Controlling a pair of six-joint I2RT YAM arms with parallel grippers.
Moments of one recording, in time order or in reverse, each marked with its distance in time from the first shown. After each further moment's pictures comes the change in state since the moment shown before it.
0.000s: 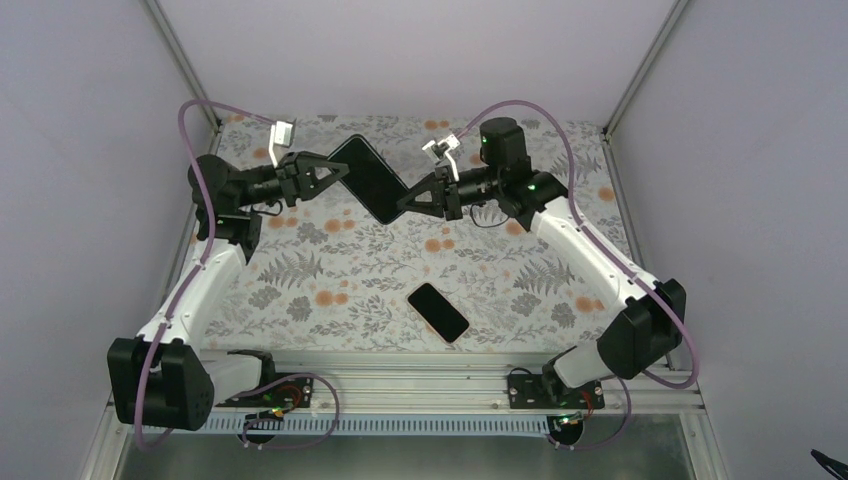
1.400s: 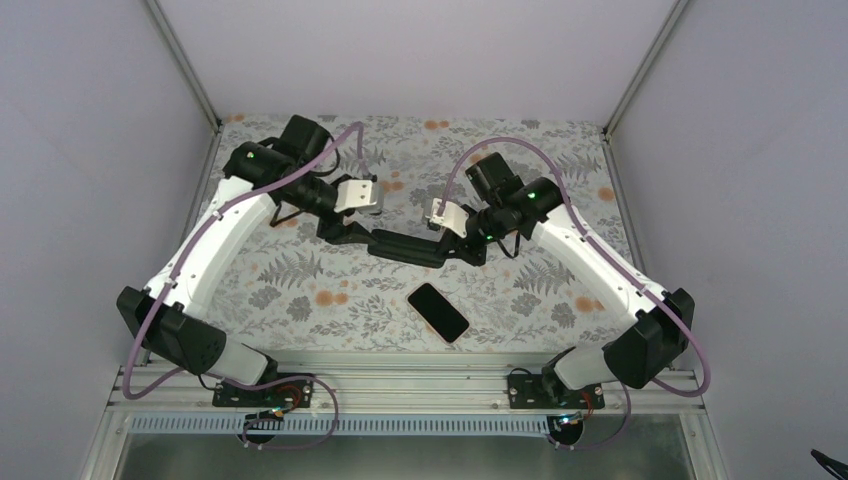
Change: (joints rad) left arm -0.331 0.293 0.724 -2.023 -0.505 2.092; right arm 0.074 -0.046 0.019 -0.761 0.652 -0.862
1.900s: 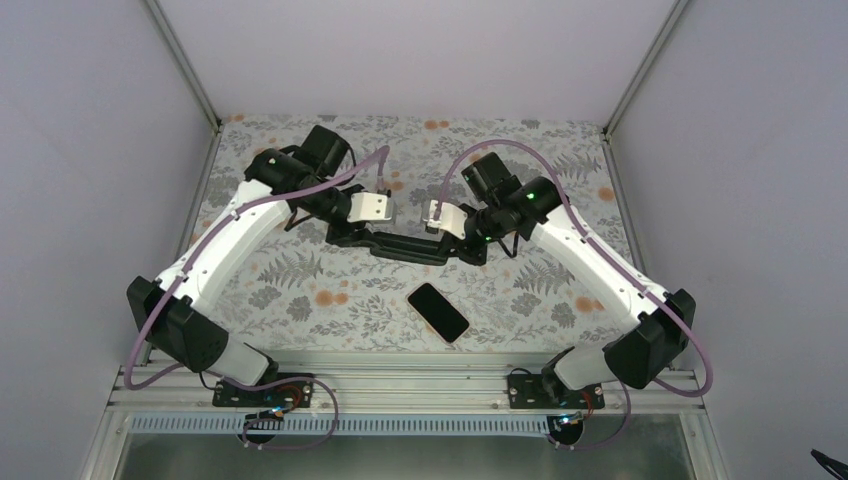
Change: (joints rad) left arm -0.081 0.017 -0.067 0.058 -0.157 0.001; right arm 0.032 0.000 0.032 -0.029 0.099 -0.034
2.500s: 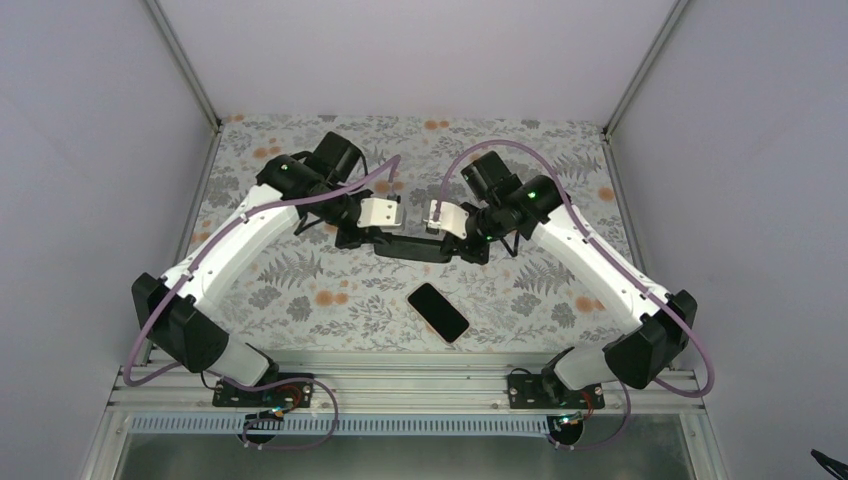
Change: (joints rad) left arm -0.066 0.010 -0.037 0.062 -0.054 -0.042; right arm 0.012 0.000 0.023 -0.034 0.056 -0.013
